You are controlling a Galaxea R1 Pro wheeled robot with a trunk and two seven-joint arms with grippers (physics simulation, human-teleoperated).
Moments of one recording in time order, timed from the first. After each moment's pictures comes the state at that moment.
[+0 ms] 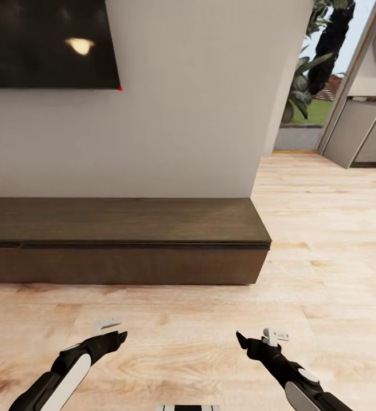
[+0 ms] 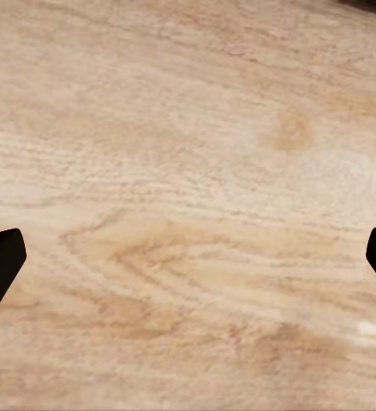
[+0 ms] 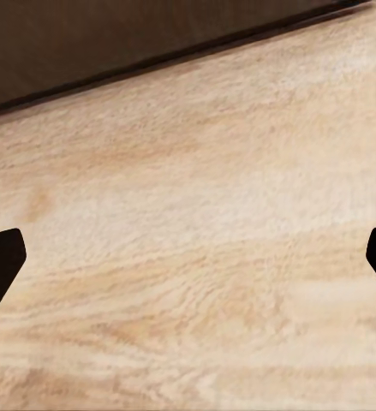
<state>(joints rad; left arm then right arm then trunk) -0.30 0.25 -0.33 -1.14 0.74 0.46 0.31 -0.30 -0.36 0.66 -1.08 -0.95 0.02 -0.15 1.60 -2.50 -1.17</state>
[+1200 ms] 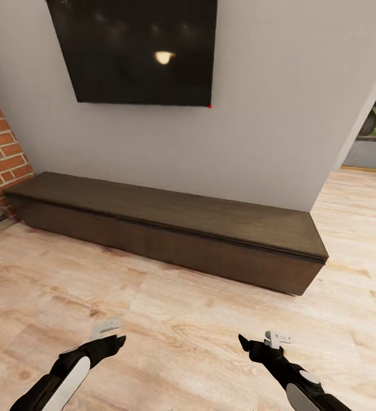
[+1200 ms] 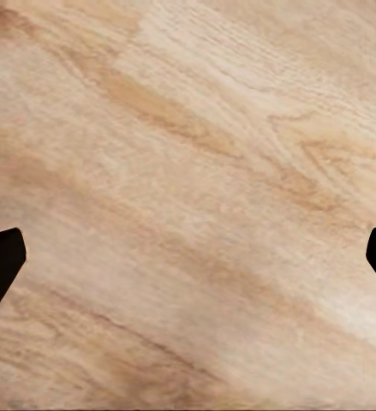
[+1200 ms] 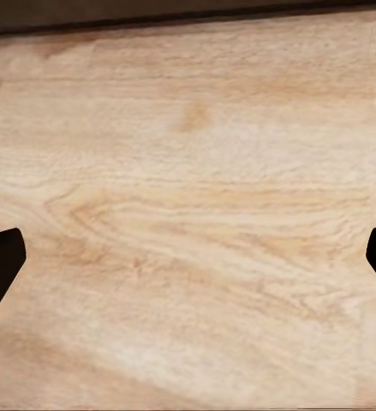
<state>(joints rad) -0.30 0.25 -0.33 -1.11 0.74 0.46 0.31 -0.30 -0.36 0.66 -1.05 -0.95 0.01 -0.16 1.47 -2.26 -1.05</state>
